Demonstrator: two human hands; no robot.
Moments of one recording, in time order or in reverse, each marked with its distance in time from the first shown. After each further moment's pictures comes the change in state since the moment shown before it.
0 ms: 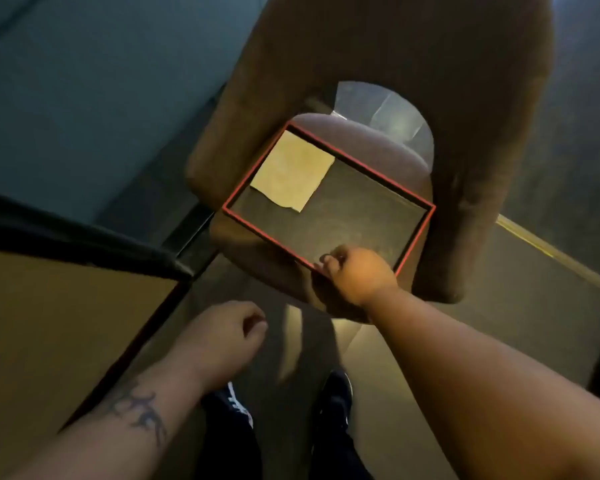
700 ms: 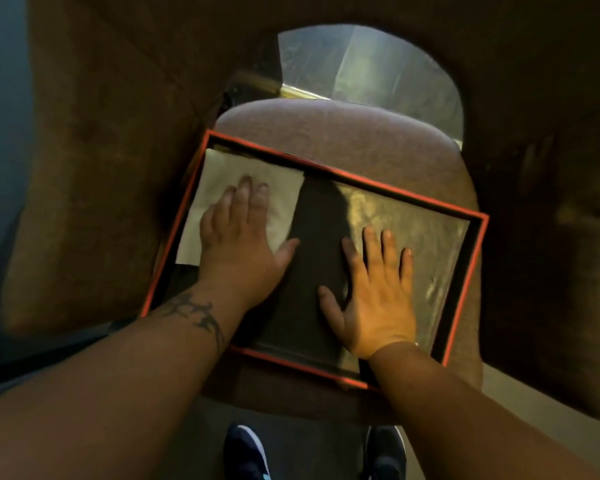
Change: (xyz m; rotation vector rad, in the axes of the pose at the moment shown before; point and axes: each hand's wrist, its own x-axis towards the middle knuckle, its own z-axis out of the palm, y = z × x) left_hand 0.341 0.026 0.012 0.410 0.310 0.224; right_hand 0.151 0.067 0.083 -0.181 0.433 0.109
